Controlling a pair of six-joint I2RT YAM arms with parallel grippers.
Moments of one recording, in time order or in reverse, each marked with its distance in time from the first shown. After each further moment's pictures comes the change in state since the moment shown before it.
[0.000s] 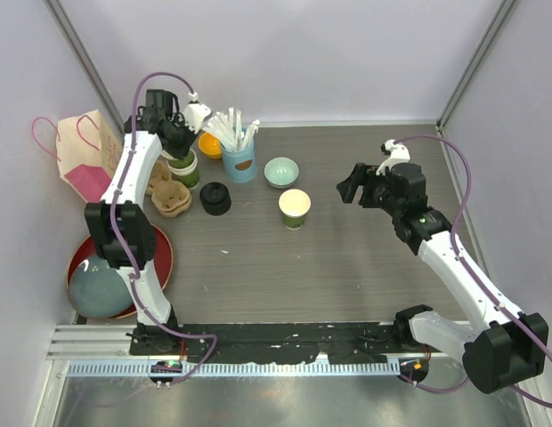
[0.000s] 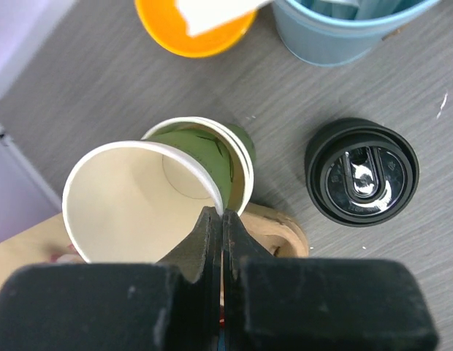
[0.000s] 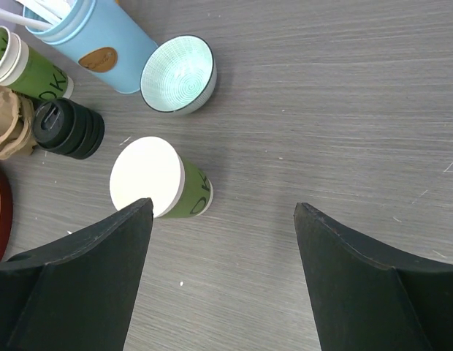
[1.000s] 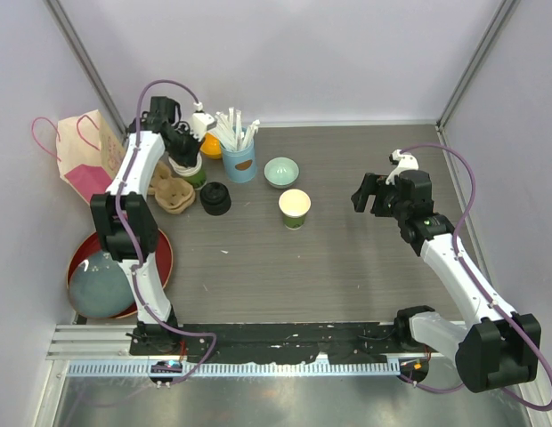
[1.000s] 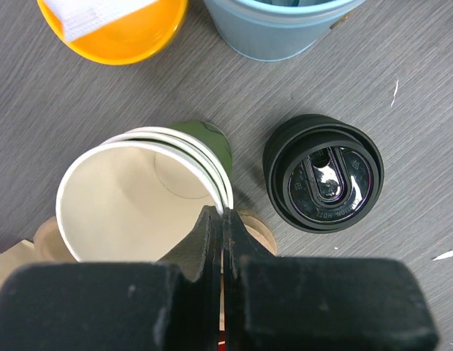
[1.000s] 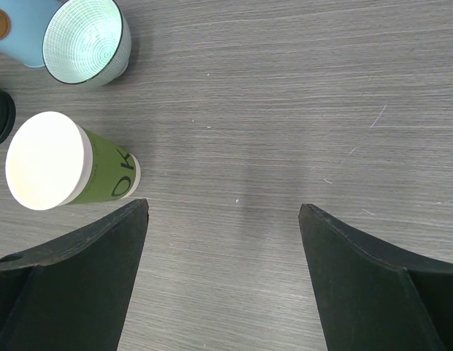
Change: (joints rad) left arm 0.018 0.074 0.010 -0.035 0.143 0.036; right arm -0.111 0.000 -0.077 -0.040 0.001 -0.105
